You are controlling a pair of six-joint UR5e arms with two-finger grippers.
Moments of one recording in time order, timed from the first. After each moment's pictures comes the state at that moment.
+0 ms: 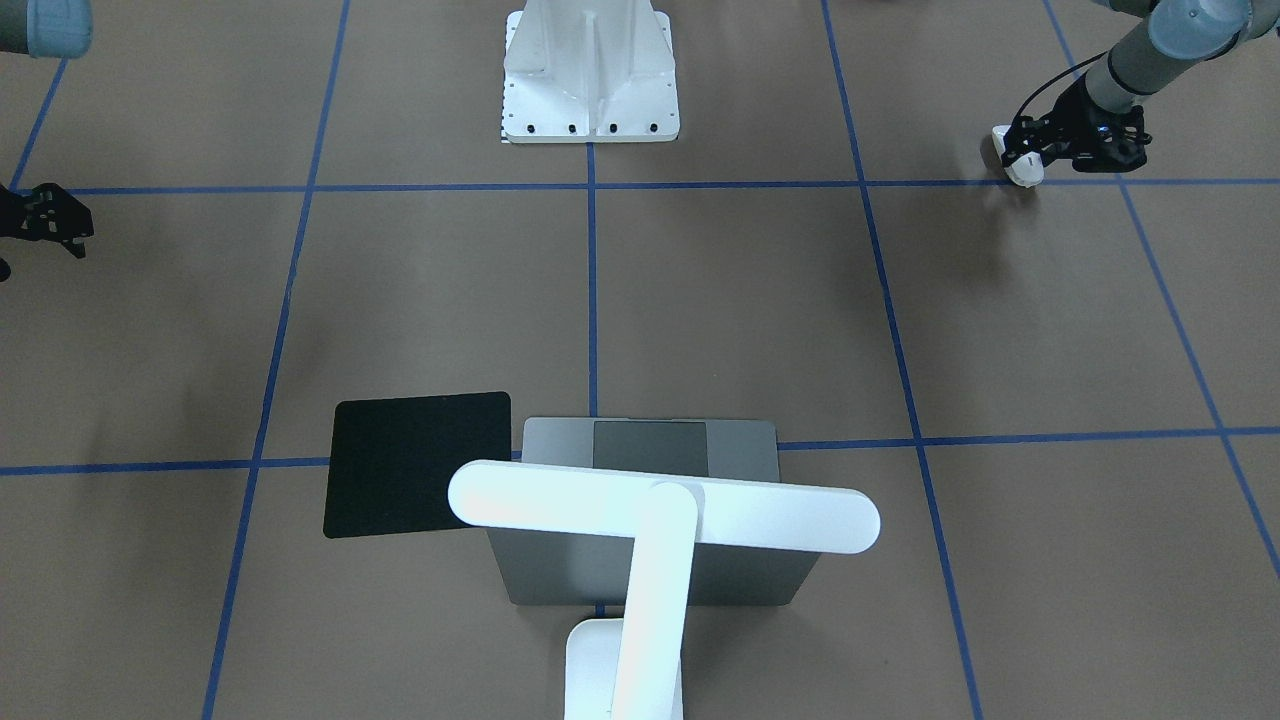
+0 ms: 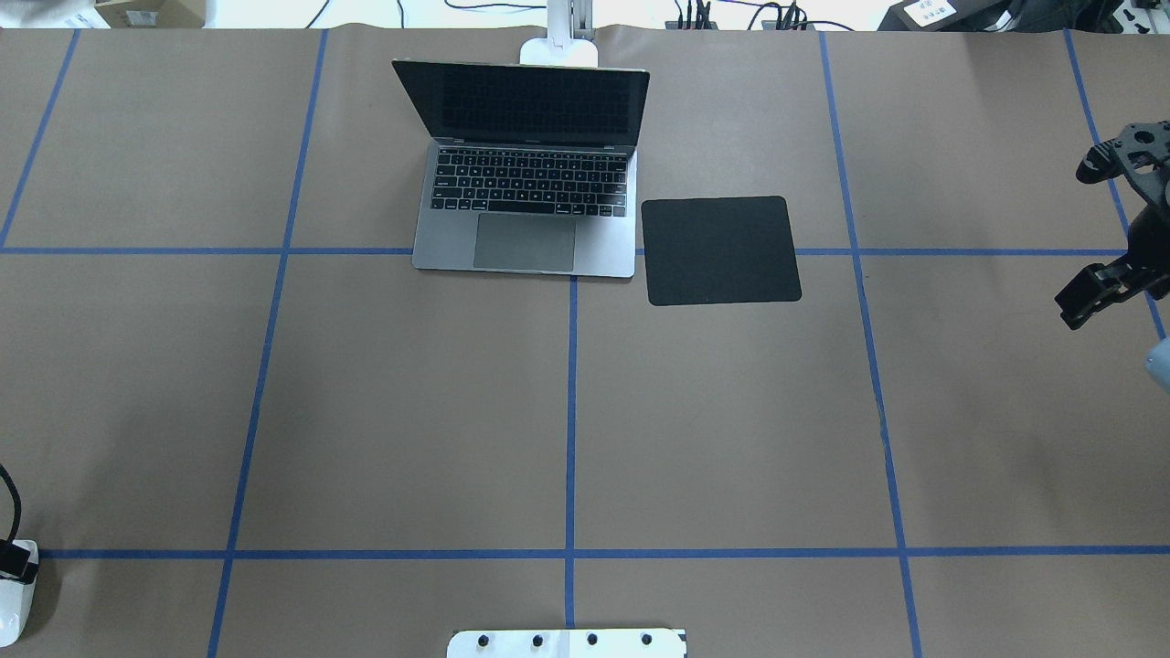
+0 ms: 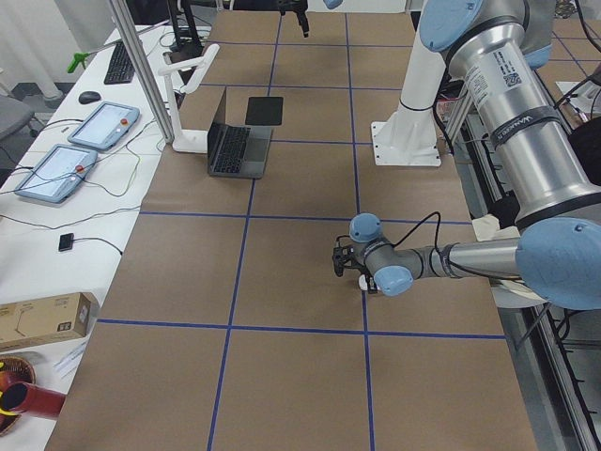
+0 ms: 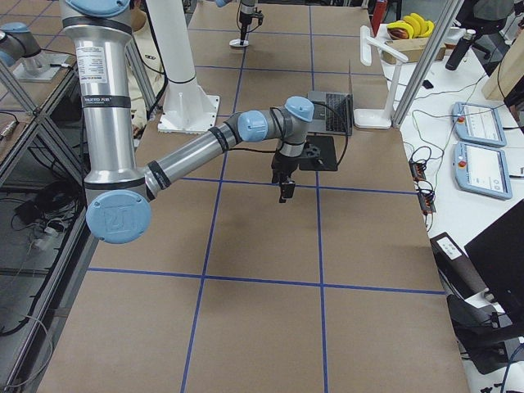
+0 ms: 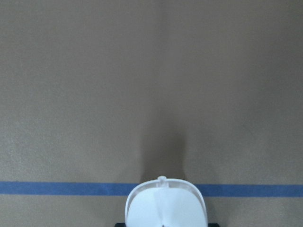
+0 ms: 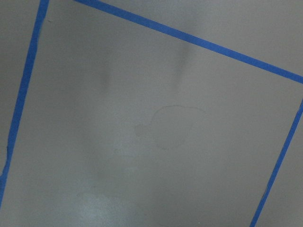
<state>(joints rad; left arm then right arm) -0.56 -1.06 -1.82 -2.53 -2.15 -1.16 1.08 -1.51 2.04 -1.93 2.13 0.20</state>
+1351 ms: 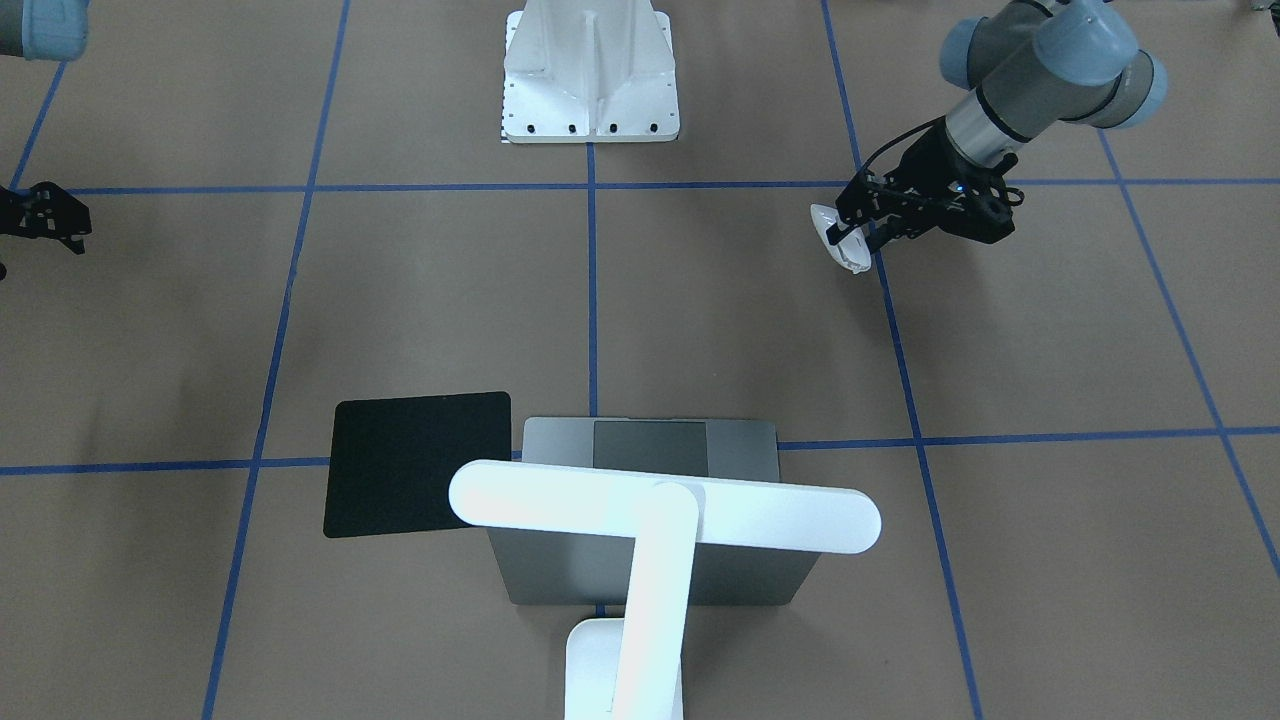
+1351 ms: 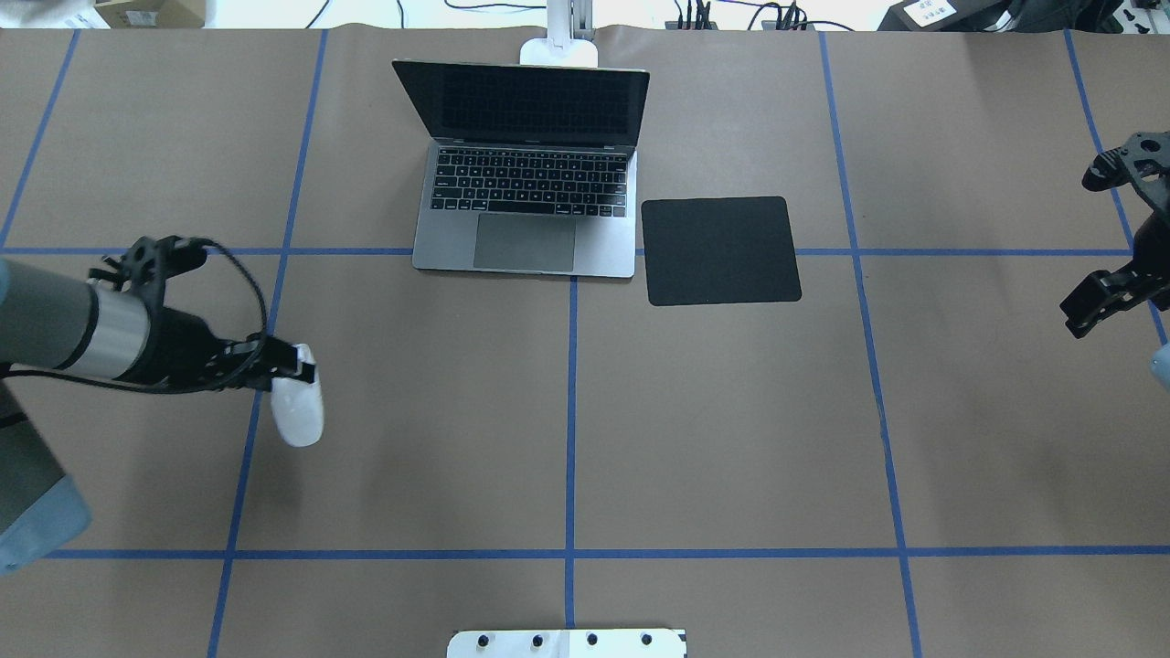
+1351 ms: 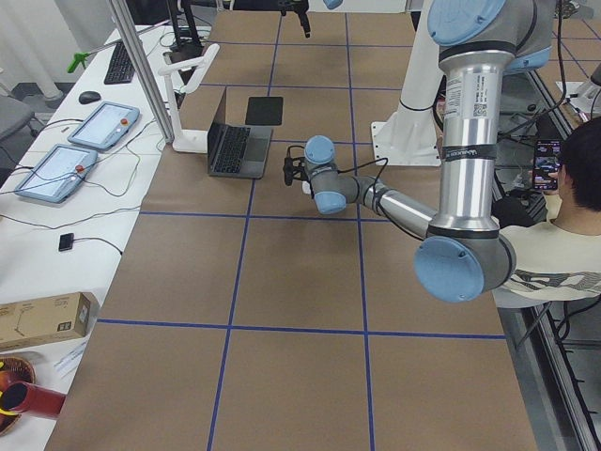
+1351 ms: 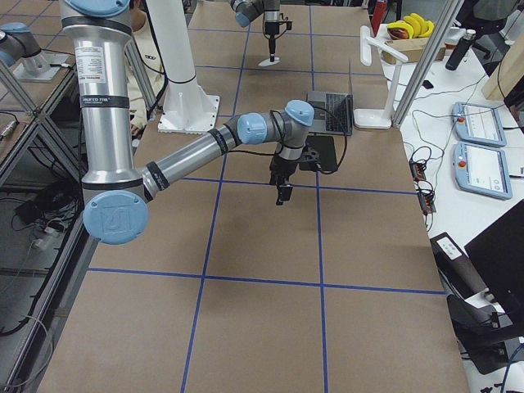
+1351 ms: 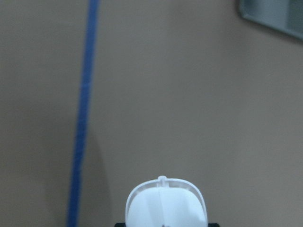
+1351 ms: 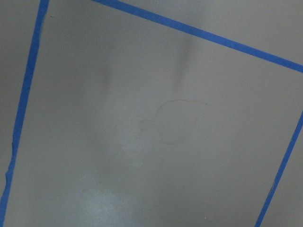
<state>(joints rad) -0.70 -1.66 -1.88 -2.36 -2.14 -1.38 1.09 -1.52 2.03 -1.94 2.15 0.20</state>
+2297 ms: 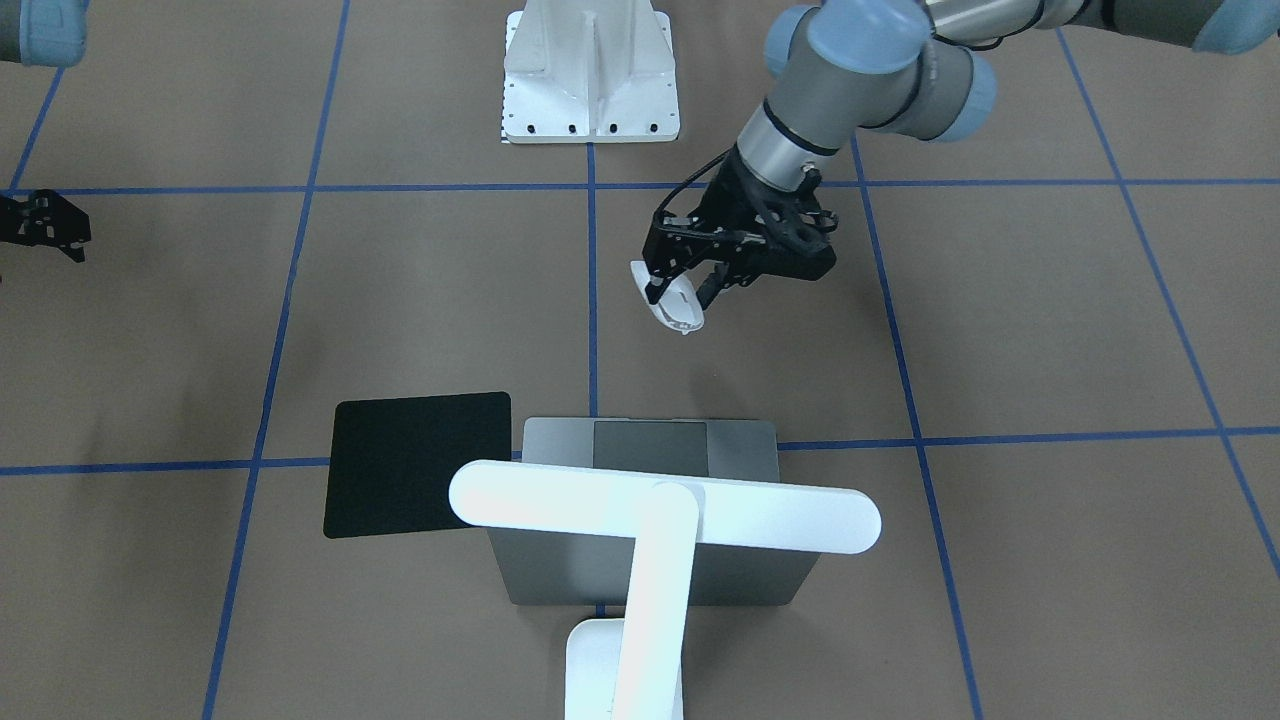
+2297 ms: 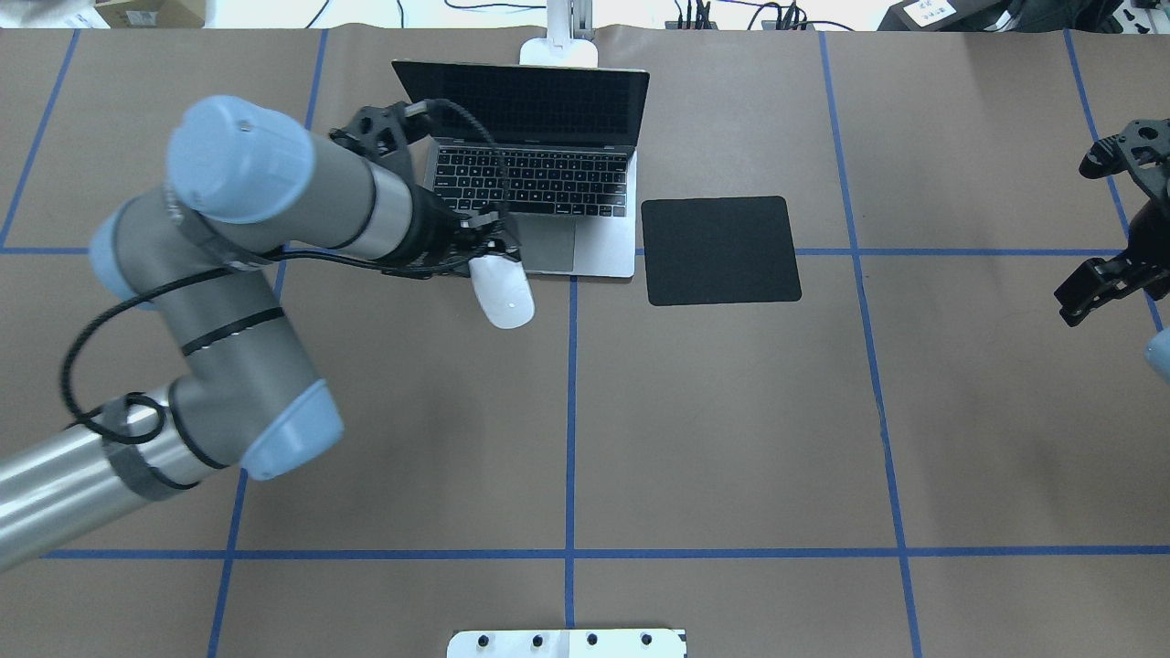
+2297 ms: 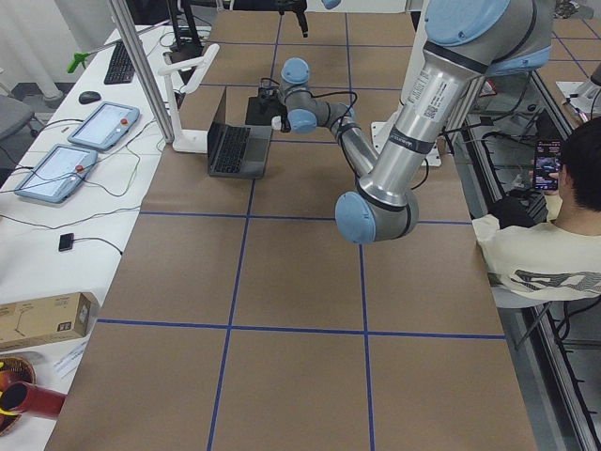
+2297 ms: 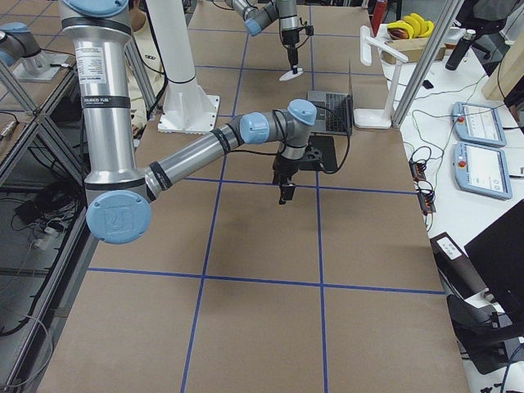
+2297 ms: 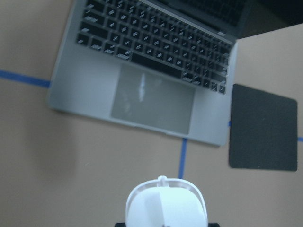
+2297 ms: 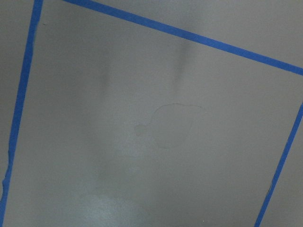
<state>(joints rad) -0.64 -2.21 -1.71 -2.00 -1.89 -1.45 1.10 -1.50 2.02 -1.94 2.15 0.21</state>
